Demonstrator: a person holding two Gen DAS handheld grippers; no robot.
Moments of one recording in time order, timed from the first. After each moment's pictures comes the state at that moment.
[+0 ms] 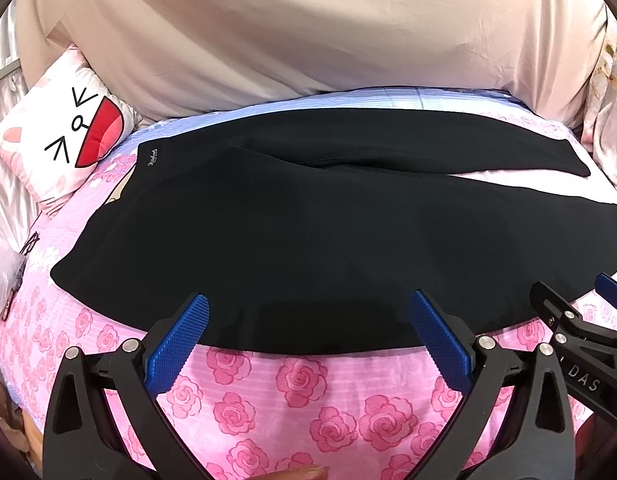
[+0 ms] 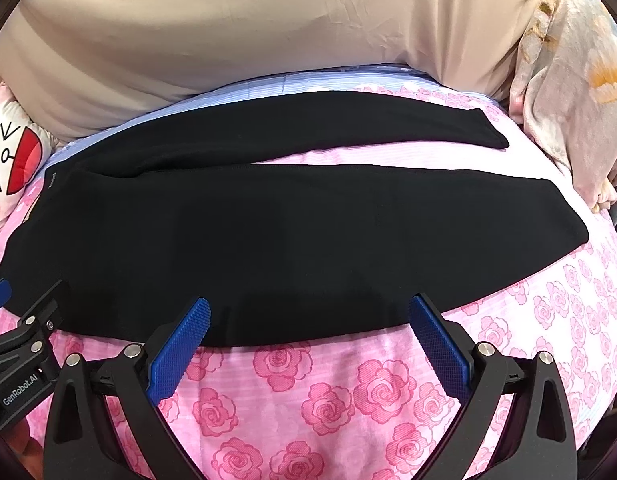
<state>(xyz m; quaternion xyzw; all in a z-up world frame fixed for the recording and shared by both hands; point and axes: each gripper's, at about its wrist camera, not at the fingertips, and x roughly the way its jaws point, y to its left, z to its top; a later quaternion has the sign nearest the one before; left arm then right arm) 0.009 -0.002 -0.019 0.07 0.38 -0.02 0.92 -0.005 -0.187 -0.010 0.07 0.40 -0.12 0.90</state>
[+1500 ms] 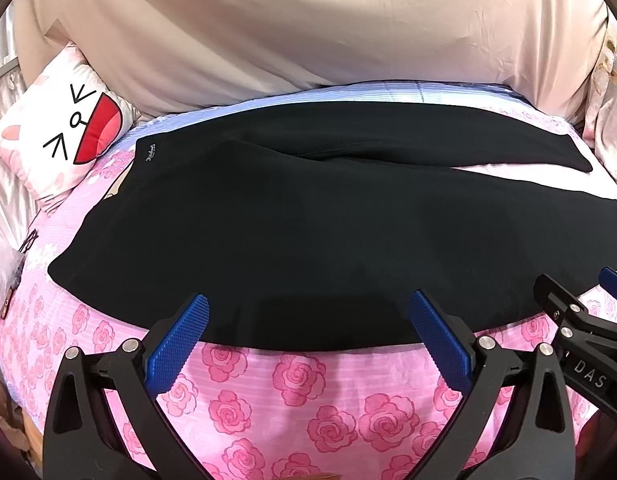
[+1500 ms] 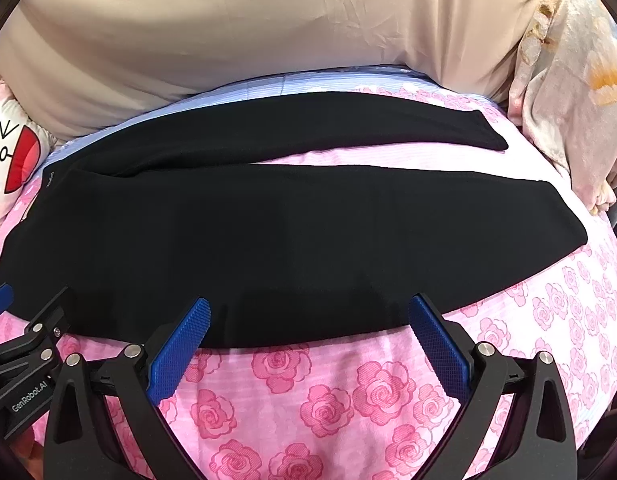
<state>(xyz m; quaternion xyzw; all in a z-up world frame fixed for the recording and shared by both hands) 0.013 -0.003 -0.023 0.07 0.39 -0.02 0.92 -0.004 -0.187 -0.007 0.07 0.40 -0.12 0.90</state>
